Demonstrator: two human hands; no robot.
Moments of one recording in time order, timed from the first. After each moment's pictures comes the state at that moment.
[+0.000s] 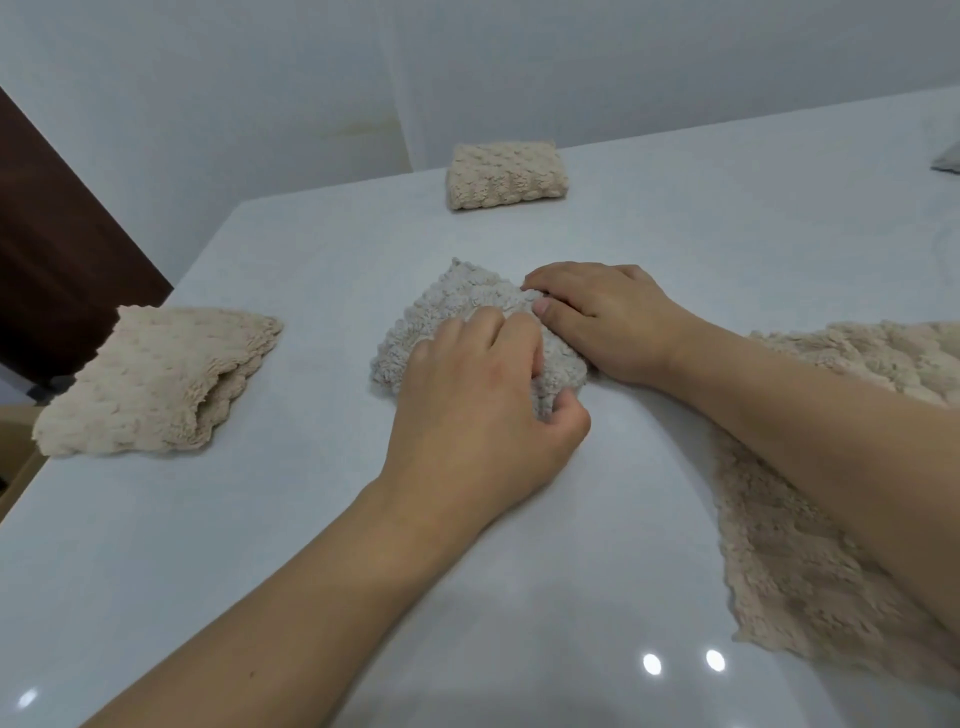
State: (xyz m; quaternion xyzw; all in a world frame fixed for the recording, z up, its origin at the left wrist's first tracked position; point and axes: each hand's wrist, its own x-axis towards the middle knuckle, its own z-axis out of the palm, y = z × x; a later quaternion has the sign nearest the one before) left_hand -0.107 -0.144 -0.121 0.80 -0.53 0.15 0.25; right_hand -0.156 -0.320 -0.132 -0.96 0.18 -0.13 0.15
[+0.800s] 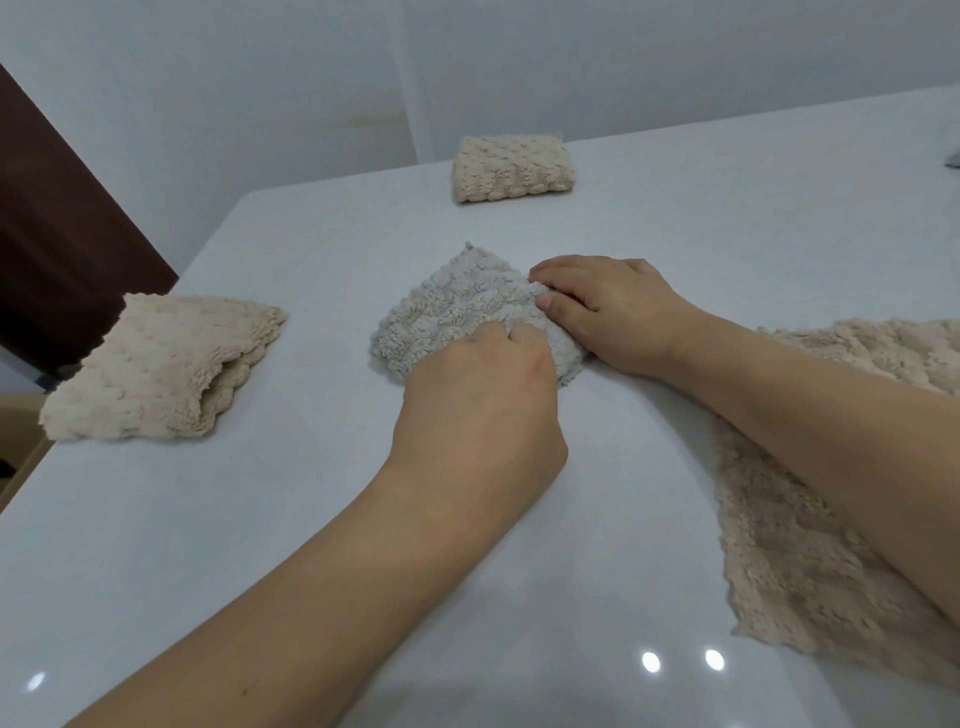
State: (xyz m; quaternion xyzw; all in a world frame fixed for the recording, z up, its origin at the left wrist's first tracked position) left_hand -0.126 -0.141 -0.095 0.85 -0.50 0.14 0.01; right_hand -0.156 -0.323 -0.133 -0.96 0.18 -0.13 0.14
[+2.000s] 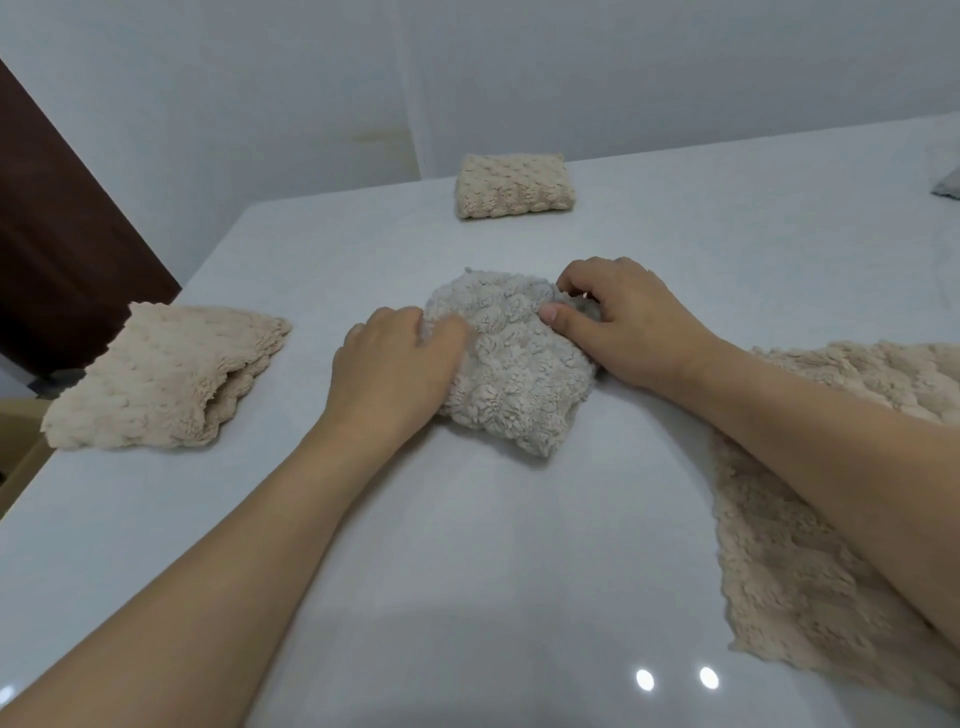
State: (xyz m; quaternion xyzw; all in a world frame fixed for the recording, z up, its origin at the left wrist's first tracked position) left_hand -0.039 -0.142 -0.113 0.89 -0.35 -0.04 0.30; right_hand -0.164 -0.319 -0.128 -0.94 0.18 -0.23 0.20
